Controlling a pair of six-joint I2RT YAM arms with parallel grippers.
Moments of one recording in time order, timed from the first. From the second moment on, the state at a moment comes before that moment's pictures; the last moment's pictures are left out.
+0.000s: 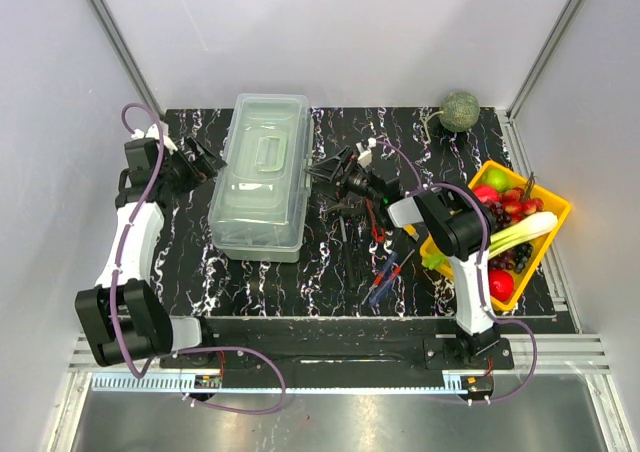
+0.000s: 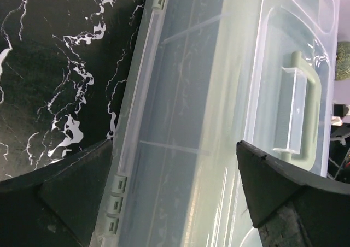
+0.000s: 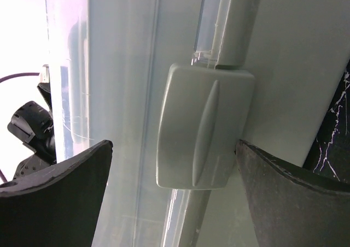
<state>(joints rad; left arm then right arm) 0.19 1.29 1.03 -0.32 0.40 -0.48 0.50 2.16 1.08 1.08 -0.55 1.38</state>
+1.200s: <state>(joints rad) 0.20 1.44 1.09 -0.23 0.52 -0.55 0.49 2.32 1.14 1.28 -0.65 1.53</state>
